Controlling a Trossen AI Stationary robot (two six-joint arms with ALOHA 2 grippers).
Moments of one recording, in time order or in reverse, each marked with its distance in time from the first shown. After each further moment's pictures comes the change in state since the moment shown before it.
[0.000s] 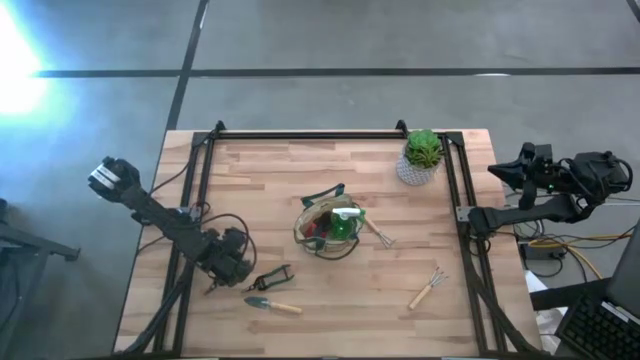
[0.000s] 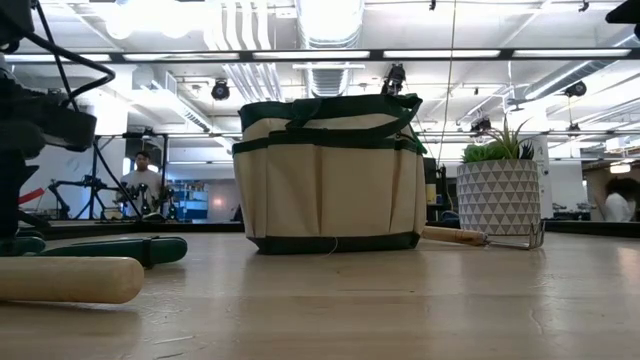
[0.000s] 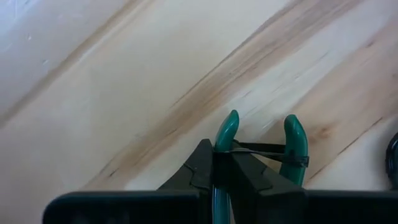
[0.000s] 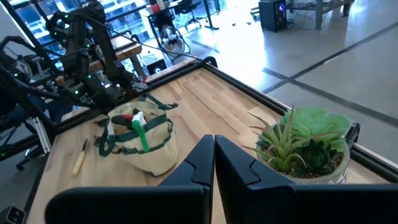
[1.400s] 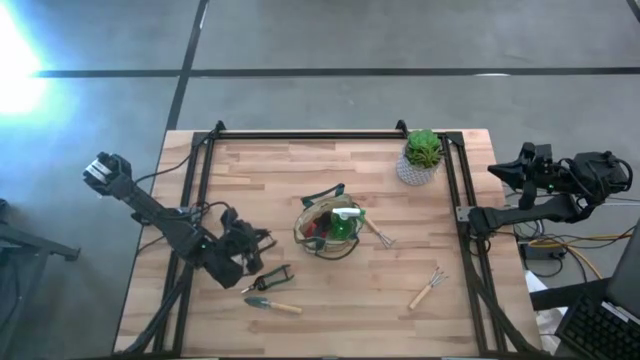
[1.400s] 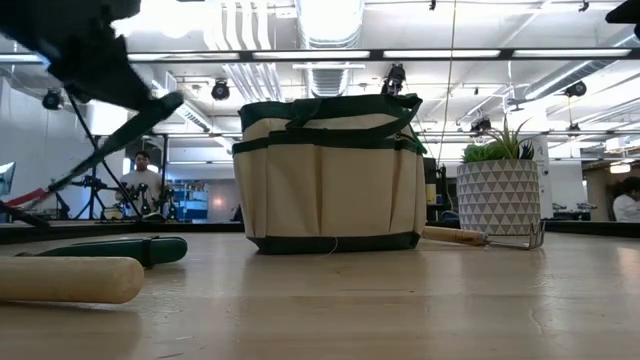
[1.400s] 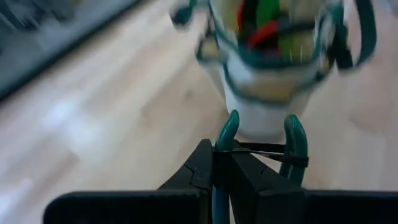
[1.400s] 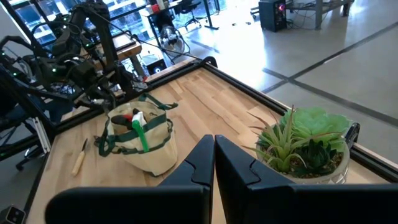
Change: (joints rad) left arm -0.002 -0.109 0.149 0.150 -0.673 0.551; right arm 0.000 0.001 0.000 0.000 0.000 0.000
